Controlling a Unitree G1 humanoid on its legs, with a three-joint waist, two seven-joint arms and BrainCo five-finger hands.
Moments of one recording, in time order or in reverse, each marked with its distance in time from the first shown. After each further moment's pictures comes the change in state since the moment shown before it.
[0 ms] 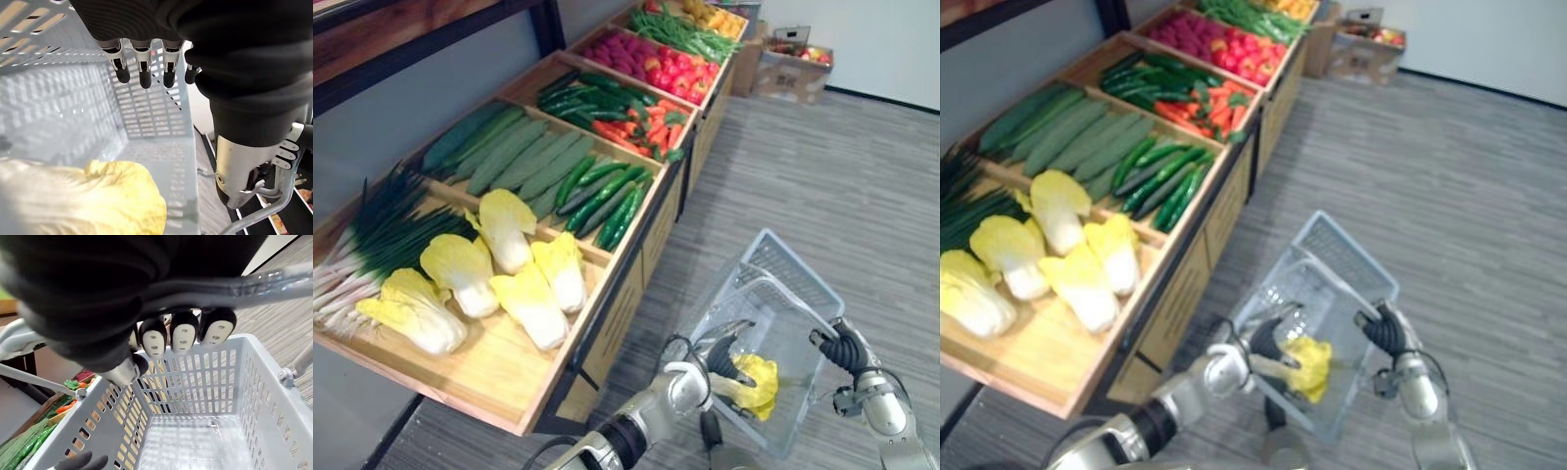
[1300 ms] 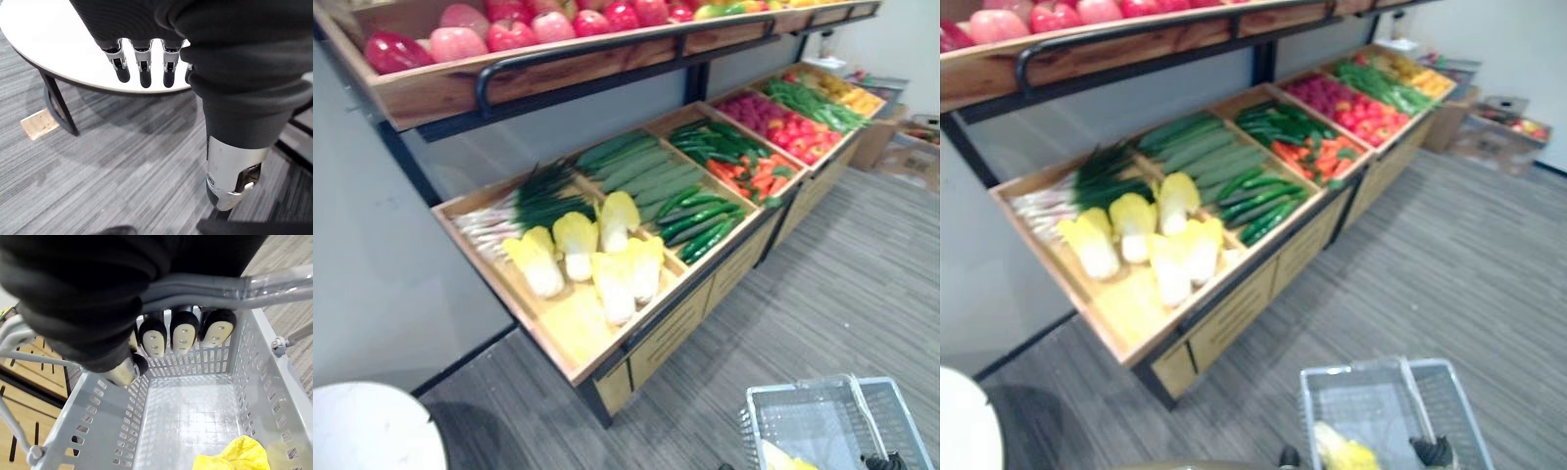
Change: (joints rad) left arm 0.611 0.195 1.282 0.445 -0.125 0.087 0.062; right arm -0.076 0.121 -0.360 0.876 -0.012 0.027 -0.118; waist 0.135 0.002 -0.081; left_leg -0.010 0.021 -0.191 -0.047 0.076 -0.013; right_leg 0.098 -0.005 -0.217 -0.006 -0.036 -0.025
